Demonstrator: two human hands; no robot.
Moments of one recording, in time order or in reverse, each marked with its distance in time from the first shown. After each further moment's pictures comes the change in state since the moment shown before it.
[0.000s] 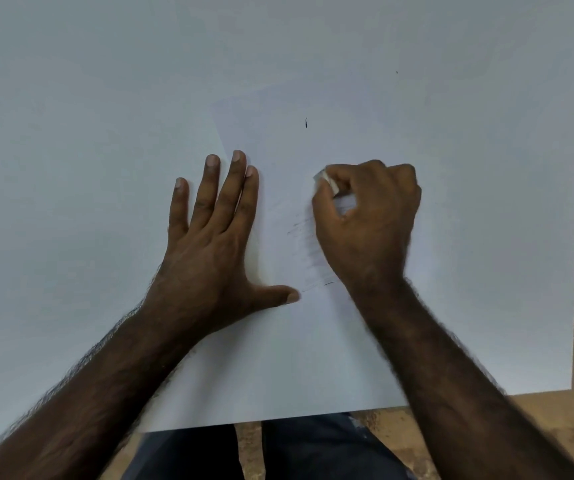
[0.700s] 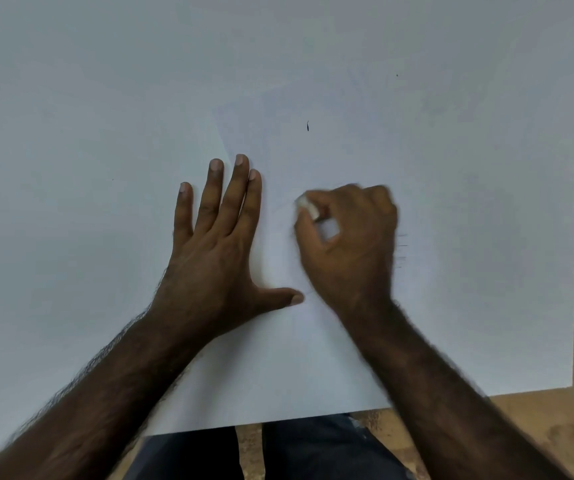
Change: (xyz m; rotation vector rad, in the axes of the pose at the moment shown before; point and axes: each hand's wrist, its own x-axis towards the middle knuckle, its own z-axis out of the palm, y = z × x) left_hand -0.001 0.001 -0.002 -0.012 0.005 -0.005; right_hand -0.024 -0.020 -0.002 0.062 -0.105 -0.035
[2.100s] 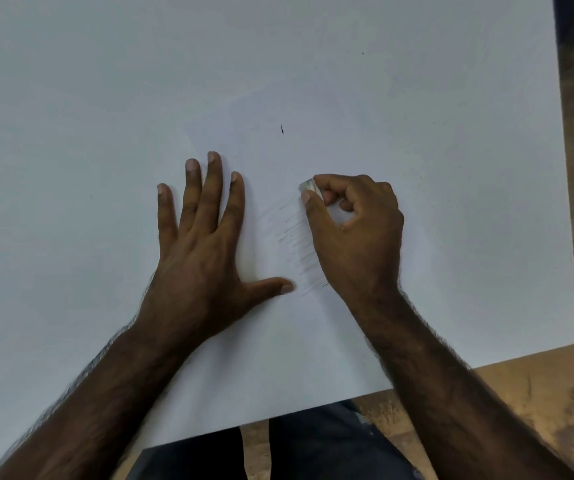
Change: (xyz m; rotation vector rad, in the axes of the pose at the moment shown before) left_hand 0.001 -0.004 -0.003 -0.007 0.013 0.061; right_hand -0.008 0.011 -0.006 0.218 0.108 0.304
